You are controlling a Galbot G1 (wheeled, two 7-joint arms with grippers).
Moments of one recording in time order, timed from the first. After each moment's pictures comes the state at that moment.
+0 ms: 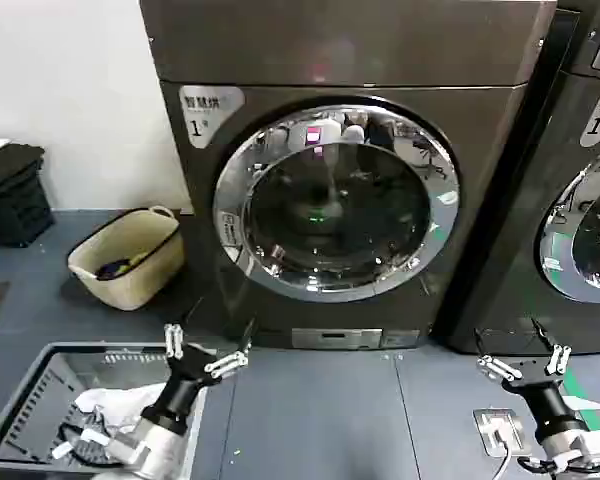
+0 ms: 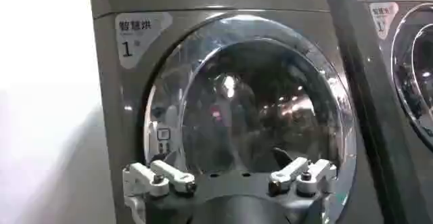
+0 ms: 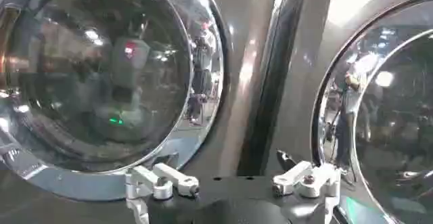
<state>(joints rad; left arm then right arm) 1.51 -1.45 -0.58 -2.20 -0.03 -0.10 0.35 -1.63 1.30 0.93 2.20 0.25 -0.04 -0.19</state>
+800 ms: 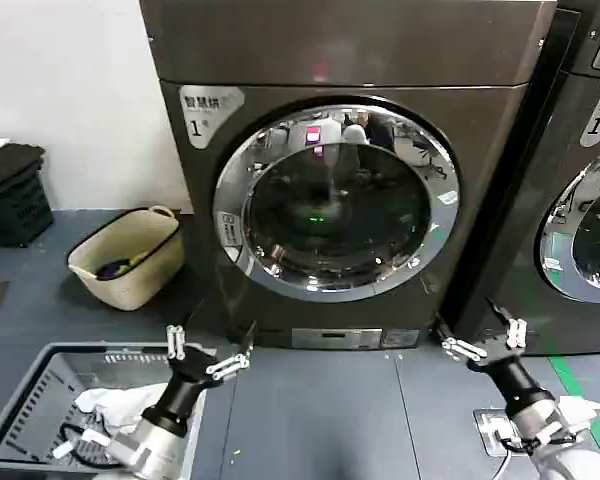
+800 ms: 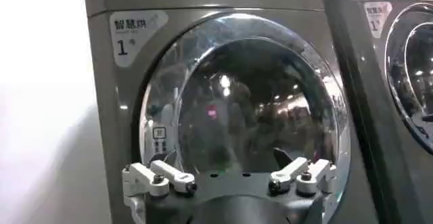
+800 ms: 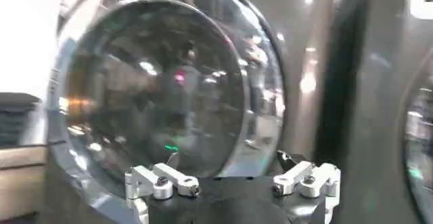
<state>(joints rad) 1.51 -1.45 -0.58 -2.21 -0.03 -0.10 0.36 -1.47 0.98 0.71 2.19 0.49 -0.08 -0.19</state>
